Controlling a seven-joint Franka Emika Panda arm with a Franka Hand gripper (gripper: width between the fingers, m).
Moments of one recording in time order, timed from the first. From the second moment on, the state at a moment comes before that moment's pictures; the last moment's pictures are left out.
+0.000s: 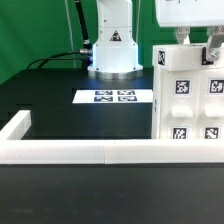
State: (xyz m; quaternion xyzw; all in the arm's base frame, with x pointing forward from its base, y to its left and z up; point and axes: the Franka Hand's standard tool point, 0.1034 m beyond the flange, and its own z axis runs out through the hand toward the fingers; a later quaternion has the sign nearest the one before) arm 0.616 0.085 0.145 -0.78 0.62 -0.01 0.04
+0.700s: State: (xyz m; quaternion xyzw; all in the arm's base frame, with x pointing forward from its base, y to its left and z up) arm 0.614 0.087 0.145 -0.58 0.81 0.01 0.06
